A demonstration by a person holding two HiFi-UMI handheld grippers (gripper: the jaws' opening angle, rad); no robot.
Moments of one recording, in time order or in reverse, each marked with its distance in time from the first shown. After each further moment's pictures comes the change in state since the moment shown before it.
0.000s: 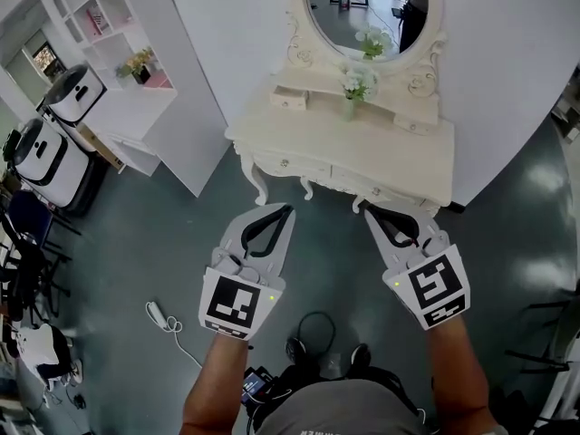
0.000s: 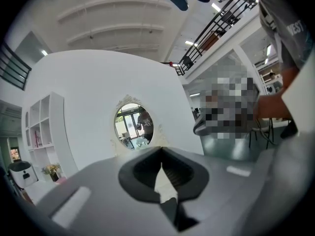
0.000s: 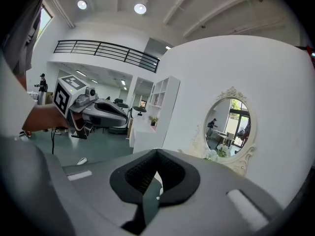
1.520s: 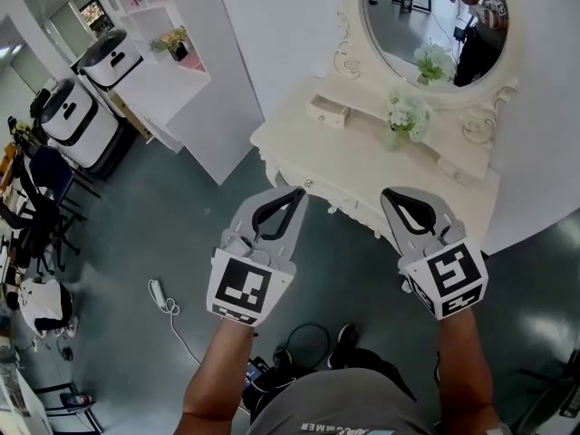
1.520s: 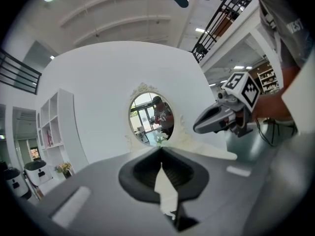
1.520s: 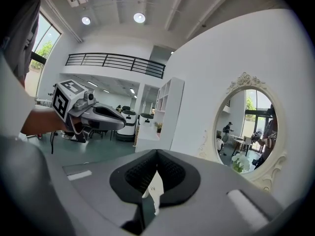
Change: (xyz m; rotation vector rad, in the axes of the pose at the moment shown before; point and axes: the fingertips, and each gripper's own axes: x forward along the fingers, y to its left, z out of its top) left arm 0.149 0.110 -0.025 0.004 0.091 0.176; right arm 0.164 -0.132 0.006 0.004 -0.105 0.166
